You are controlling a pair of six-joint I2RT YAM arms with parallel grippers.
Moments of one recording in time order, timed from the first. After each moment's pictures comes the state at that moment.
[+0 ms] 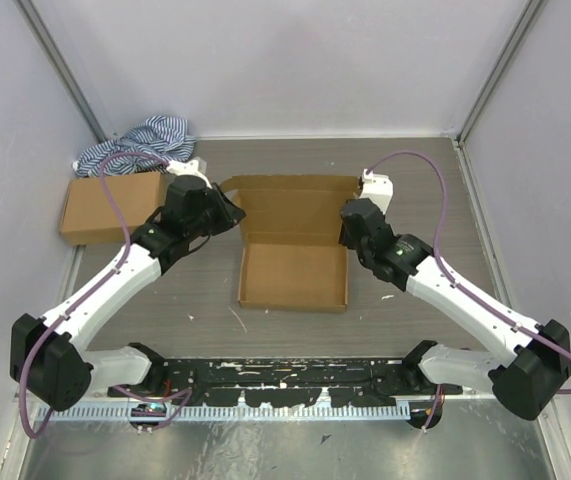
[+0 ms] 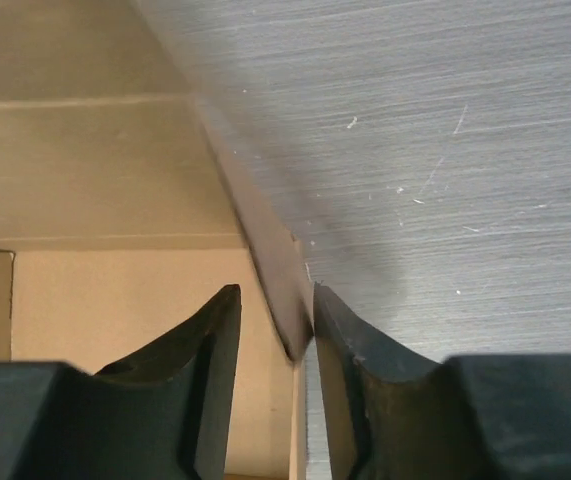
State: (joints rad) left arm -0.54 1.23 1.01 -0.28 -0.05 -0.77; right arm 0.69 1.15 0.98 -0.48 0.58 0.53
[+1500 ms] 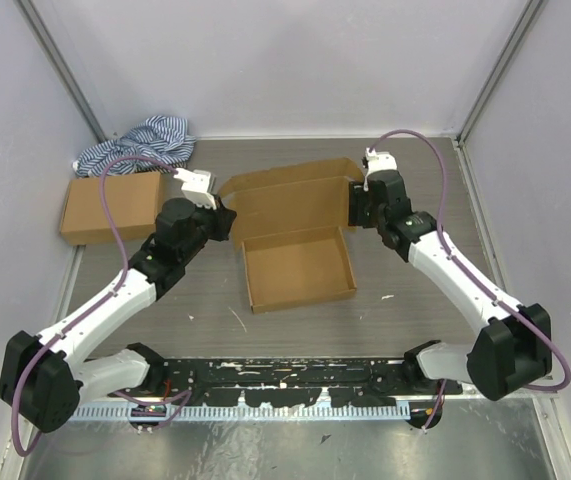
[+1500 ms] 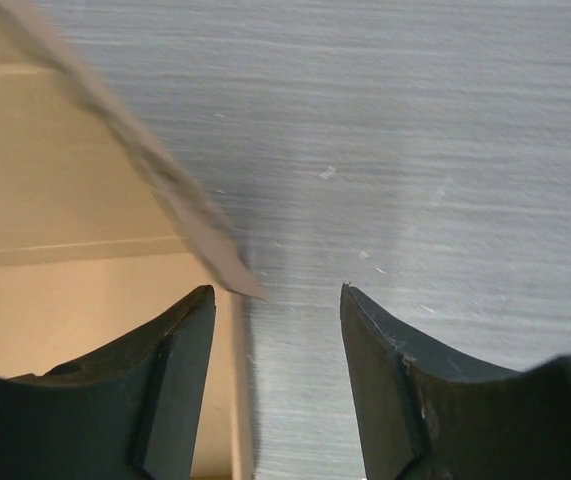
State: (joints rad) left arm -0.55 1.11 0.75 0.09 -0.08 -0.29; right arm 0.40 1.25 0.99 -0.36 0.26 0.19
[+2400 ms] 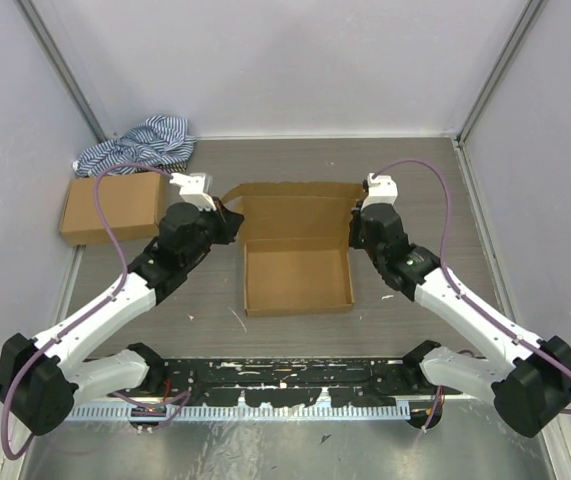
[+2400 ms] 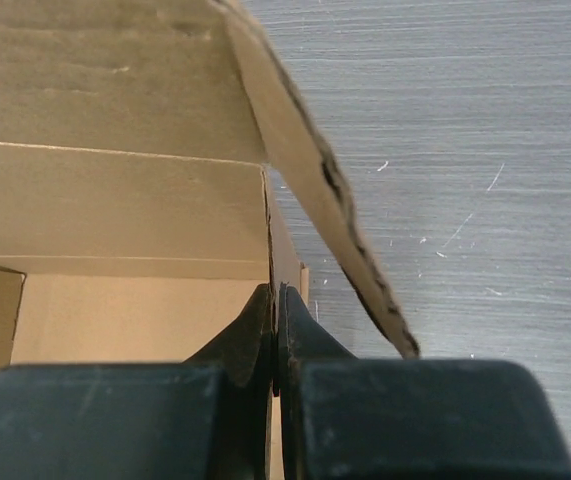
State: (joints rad) left arm -0.60 1.08 0.75 0.07 -0.11 -0.49; right arm 0.55 1.07 0.82 -0.22 0.33 0.33
